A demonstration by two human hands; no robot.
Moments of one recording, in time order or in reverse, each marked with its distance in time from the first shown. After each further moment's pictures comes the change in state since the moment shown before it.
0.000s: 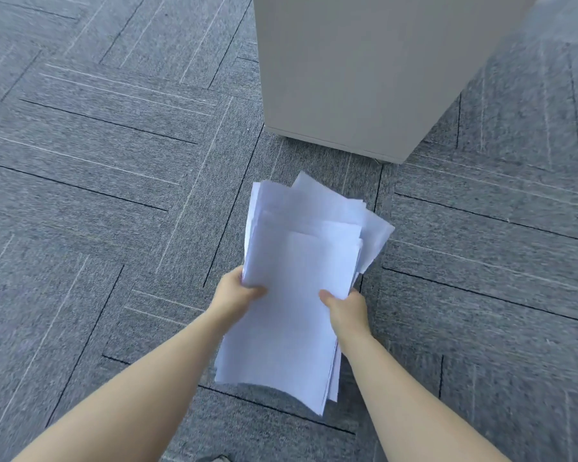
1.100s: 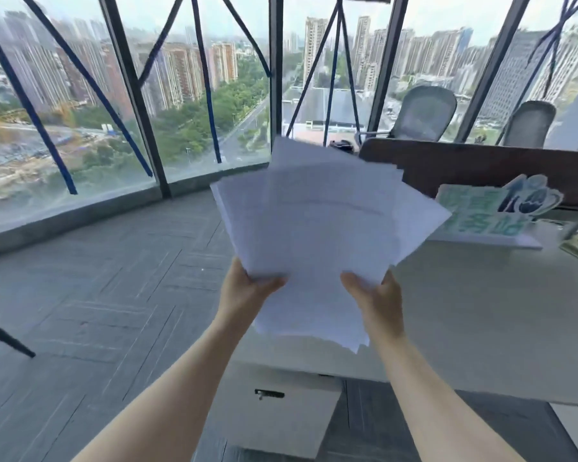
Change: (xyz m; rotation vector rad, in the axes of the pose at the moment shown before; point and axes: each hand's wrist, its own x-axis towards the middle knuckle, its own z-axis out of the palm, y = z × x) left_hand -0.382 0.861 -0.115 -0.221 0.097 0.791; right_hand -0.416 -0.794 -0.304 0.381 0.072 -0.907
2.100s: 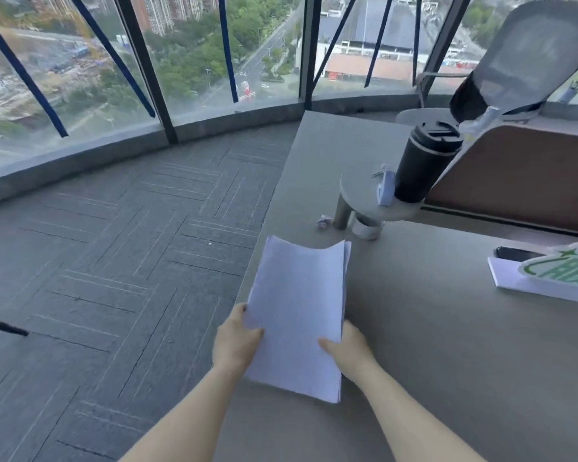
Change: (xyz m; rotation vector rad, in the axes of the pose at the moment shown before) left_hand 0.279 -0.171 0.014 0.468 0.056 -0.504; right_hand 0.275 0.203 0.132 -0.571 -0.401 0.608
